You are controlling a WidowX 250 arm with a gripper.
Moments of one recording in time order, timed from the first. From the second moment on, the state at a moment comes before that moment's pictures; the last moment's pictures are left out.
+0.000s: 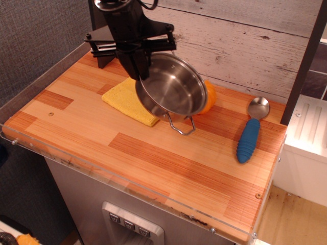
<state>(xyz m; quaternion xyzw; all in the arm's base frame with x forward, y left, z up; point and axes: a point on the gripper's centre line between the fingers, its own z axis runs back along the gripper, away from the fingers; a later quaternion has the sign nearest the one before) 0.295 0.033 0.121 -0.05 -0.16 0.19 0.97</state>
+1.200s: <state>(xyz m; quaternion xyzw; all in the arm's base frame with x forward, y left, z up) 0.258 0.001 0.061 0.02 -0.11 0.32 0.94</state>
